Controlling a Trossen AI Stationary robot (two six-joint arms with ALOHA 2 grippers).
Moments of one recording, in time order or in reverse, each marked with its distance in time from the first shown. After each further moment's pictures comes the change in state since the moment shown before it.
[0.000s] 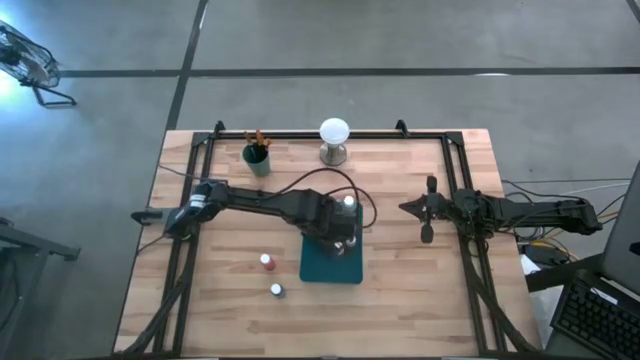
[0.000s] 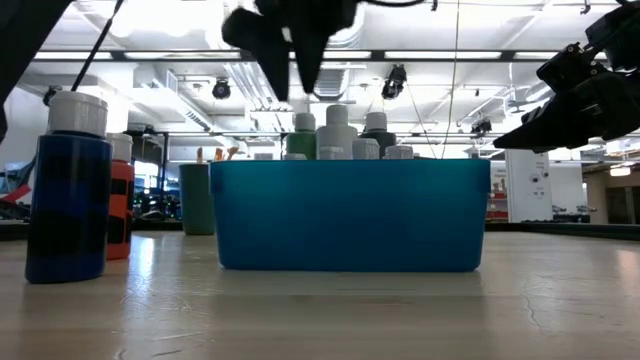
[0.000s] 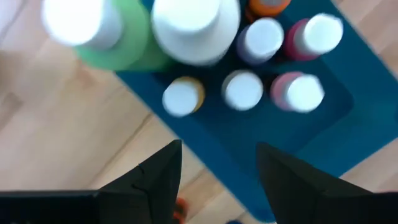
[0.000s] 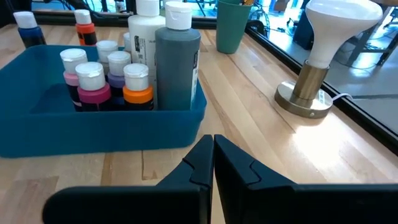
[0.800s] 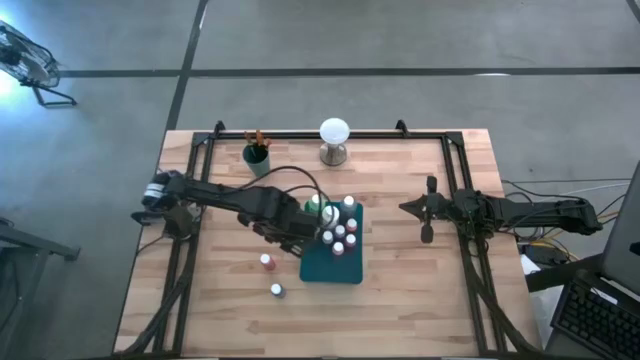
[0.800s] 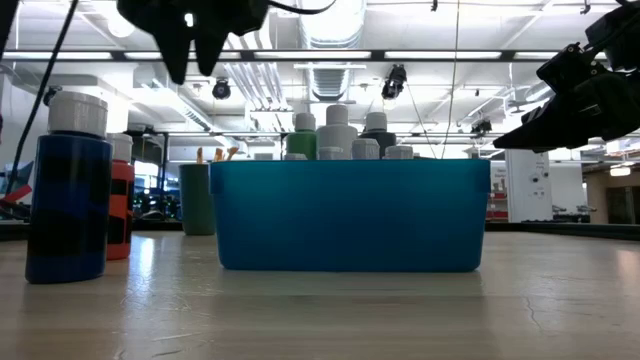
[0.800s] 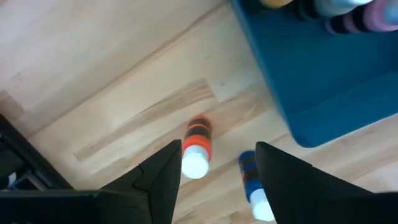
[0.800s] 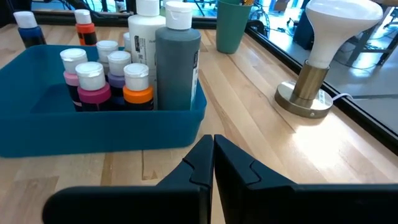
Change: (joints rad) left arm -0.036 -0.332 -0.420 0.006 0.146 -0.297; right arm 0.000 0.000 0.000 0.001 0.000 0.000
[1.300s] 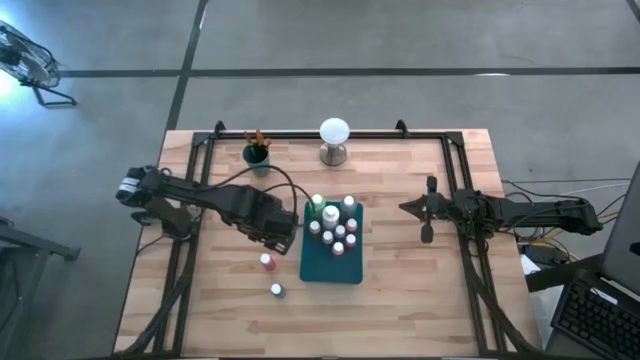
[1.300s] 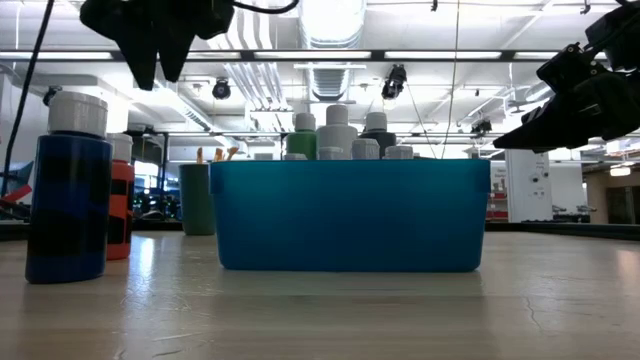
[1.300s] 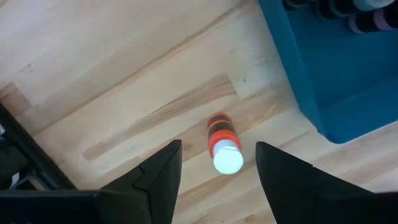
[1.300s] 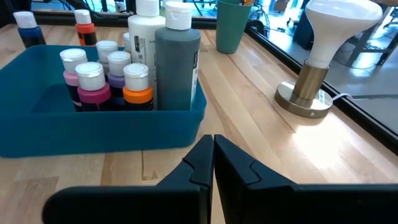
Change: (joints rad) left arm -0.021 -0.207 -0.262 0.108 -0.024 -0.048; right arm 0.000 0.000 0.000 0.000 0.000 0.000
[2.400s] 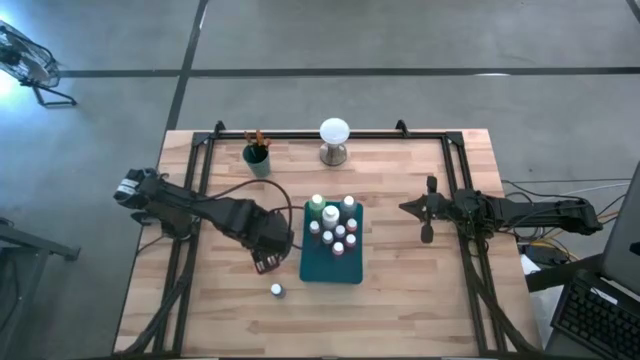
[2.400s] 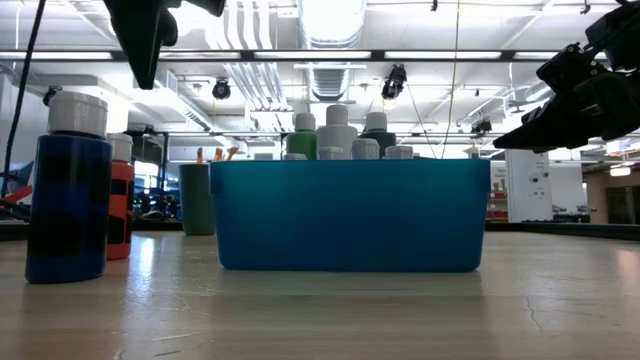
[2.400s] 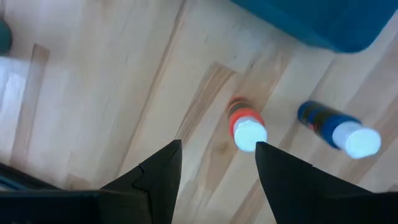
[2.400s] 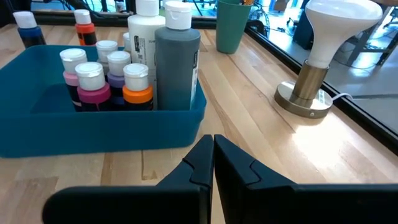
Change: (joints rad) left arm -0.091 -0.003 -0.029 0.011 -0.068 0.520; right arm 0.000 0.000 0.000 0.000 0.000 0.000
